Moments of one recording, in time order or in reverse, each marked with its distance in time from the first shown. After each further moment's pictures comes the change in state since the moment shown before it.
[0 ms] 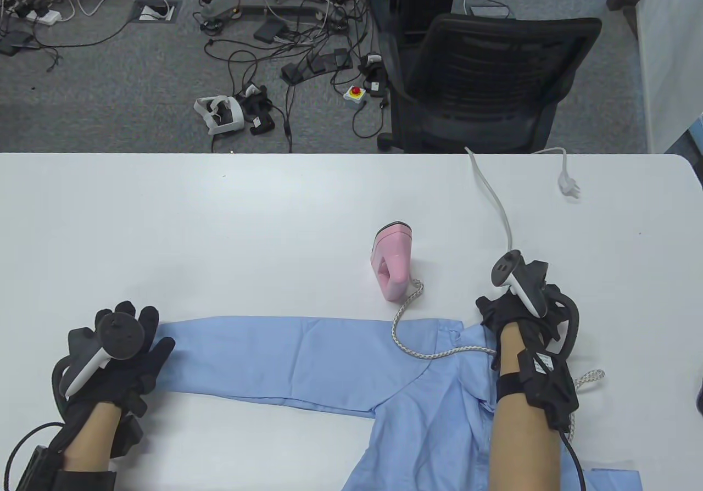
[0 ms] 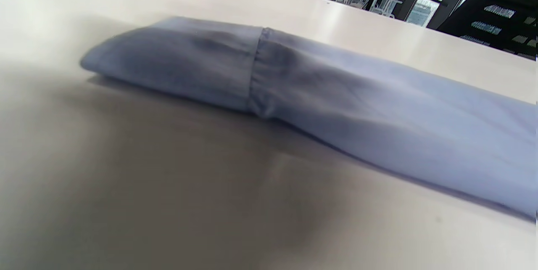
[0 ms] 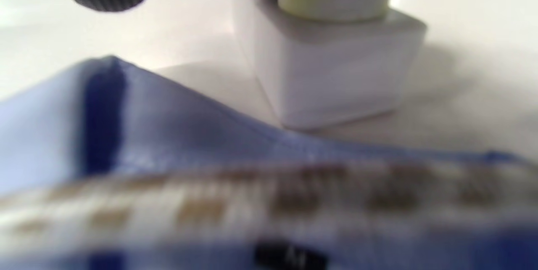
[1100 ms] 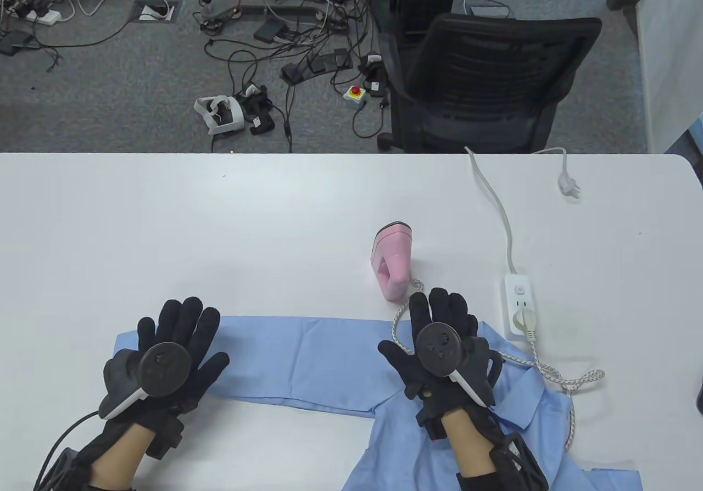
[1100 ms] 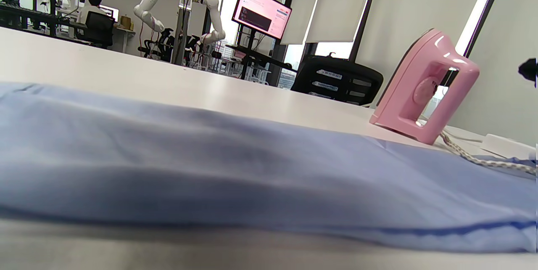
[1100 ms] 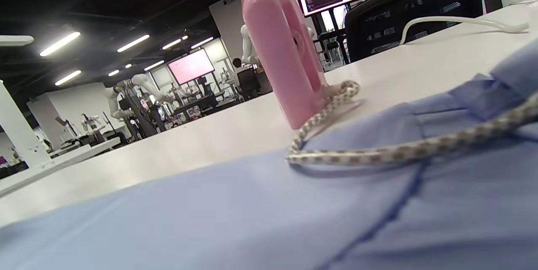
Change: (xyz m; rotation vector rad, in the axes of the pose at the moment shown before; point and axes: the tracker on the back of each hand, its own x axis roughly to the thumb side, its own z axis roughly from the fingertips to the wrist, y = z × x) left_hand 0.074 -0.007 0.043 0.257 -0.435 -0.043; right_hand 0.058 0.037 0.155 -0.366 -0.654 -0.296
